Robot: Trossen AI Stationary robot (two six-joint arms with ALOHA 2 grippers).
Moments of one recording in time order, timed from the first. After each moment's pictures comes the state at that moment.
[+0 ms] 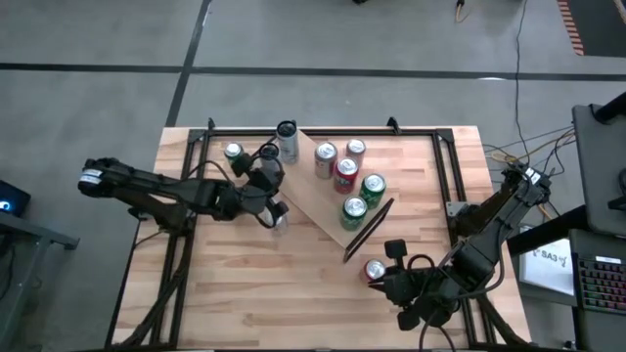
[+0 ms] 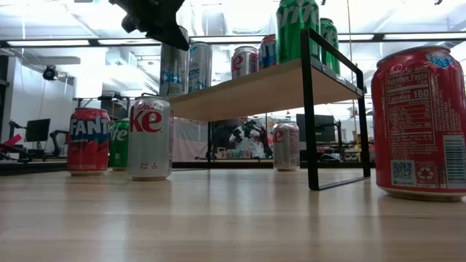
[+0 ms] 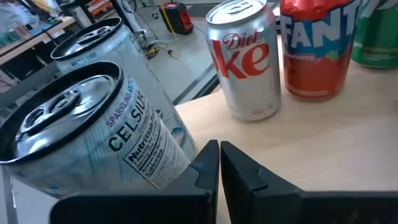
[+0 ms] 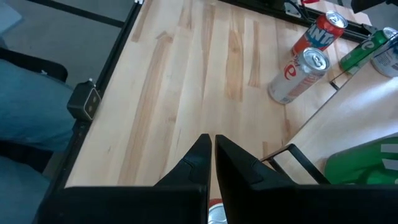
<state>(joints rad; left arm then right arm) -0.16 1.26 1.00 -0.38 -0.88 -0.22 0.78 1.52 1.45 -0.80 0.55 0.34</state>
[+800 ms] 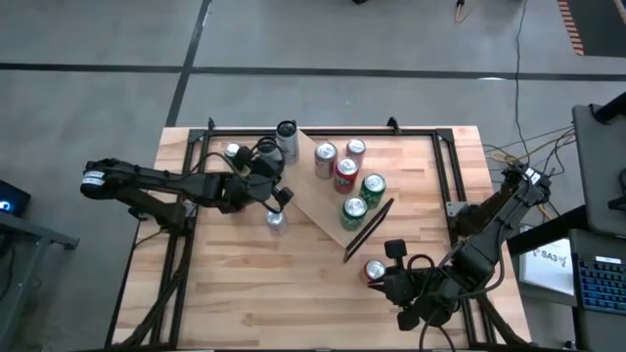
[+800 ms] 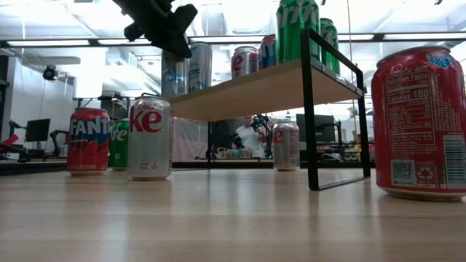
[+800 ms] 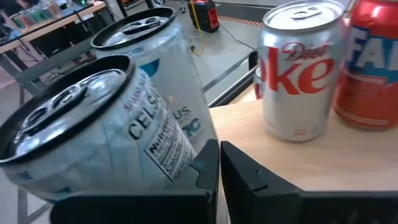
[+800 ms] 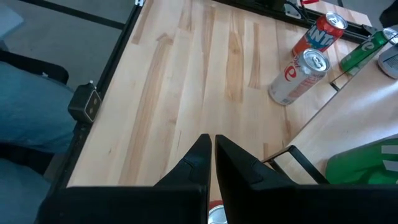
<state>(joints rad) -0.06 1.29 1.00 -0.32 -0.91 -0.27 0.78 1.52 1.45 -0.79 0.55 0.34</state>
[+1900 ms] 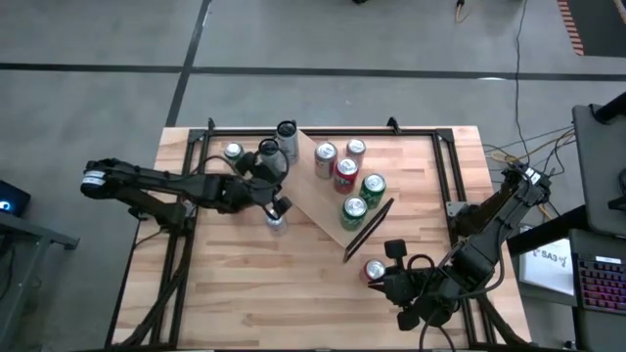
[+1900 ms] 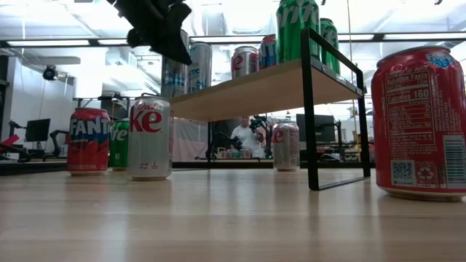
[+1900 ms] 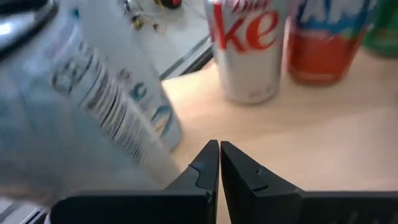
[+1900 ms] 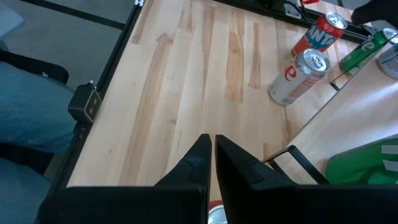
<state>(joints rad) -0.07 1.29 1.00 -0.41 -0.74 -0.31 0.78 1.52 1.45 -0.79 0.55 0.34</state>
